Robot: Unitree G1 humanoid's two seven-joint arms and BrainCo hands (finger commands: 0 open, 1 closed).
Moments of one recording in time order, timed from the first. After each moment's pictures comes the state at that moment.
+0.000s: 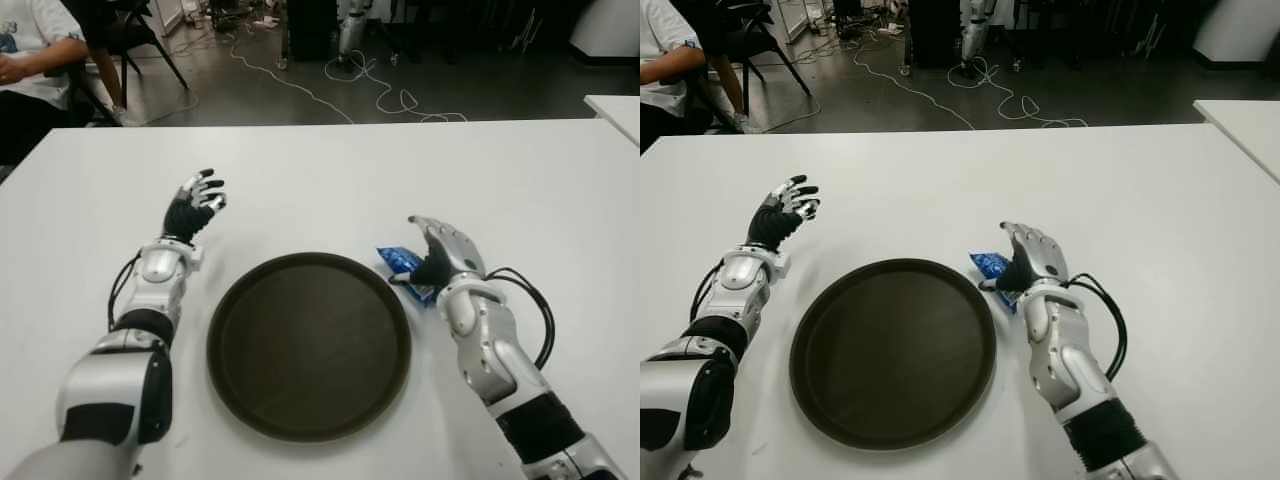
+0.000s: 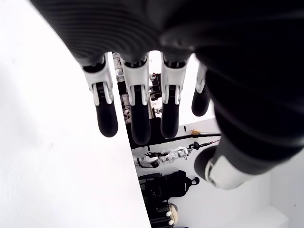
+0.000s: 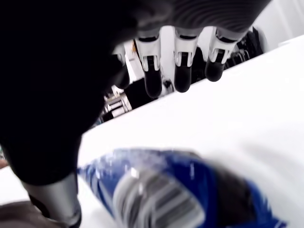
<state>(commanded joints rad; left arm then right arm) -0.74 0.23 0.15 1.28 0.04 -0.47 -0.09 -0.25 -0.21 0.33 0.08 -0.78 0.45 0.01</state>
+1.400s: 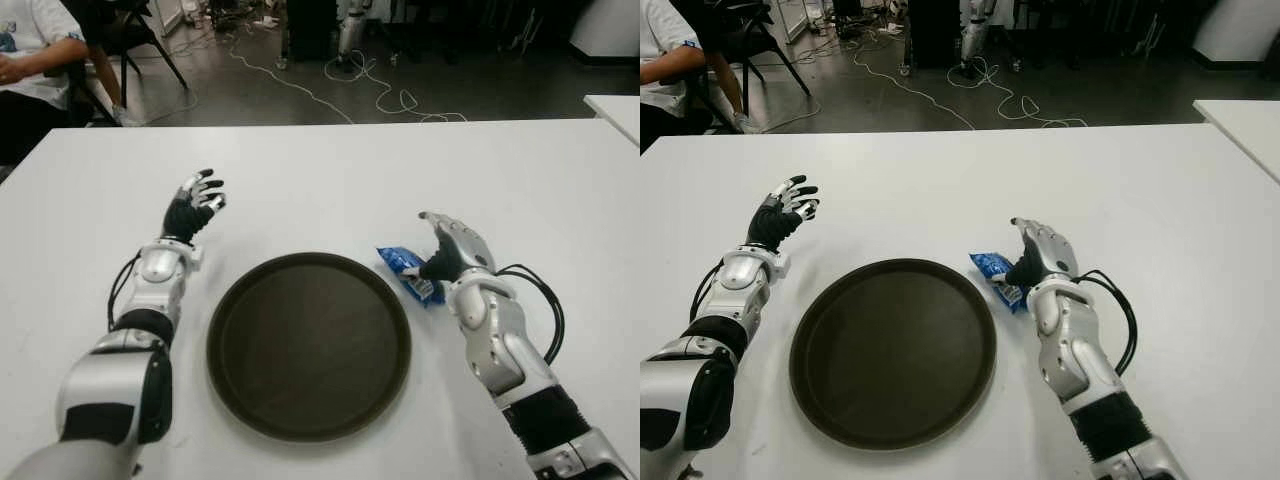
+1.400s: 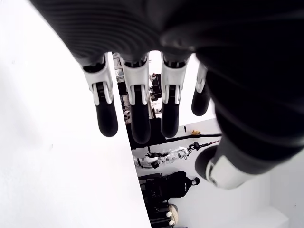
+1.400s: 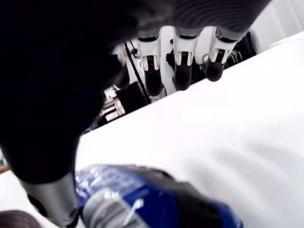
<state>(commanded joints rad) -0.74 0.22 0.15 1.28 0.04 -0.47 -0.08 -0.28 -0.24 0.35 0.12 -0.79 0.47 0.06</state>
